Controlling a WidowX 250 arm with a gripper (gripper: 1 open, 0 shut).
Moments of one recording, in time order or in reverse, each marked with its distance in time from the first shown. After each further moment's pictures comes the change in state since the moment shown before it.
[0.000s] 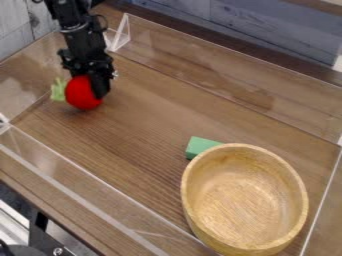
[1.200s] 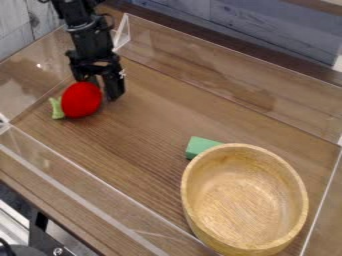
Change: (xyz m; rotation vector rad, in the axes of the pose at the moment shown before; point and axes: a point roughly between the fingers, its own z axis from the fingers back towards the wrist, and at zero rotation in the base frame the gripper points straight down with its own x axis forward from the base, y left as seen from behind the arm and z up) arm 0.006 -0.039 0.010 -0.060 0.037 -0.083
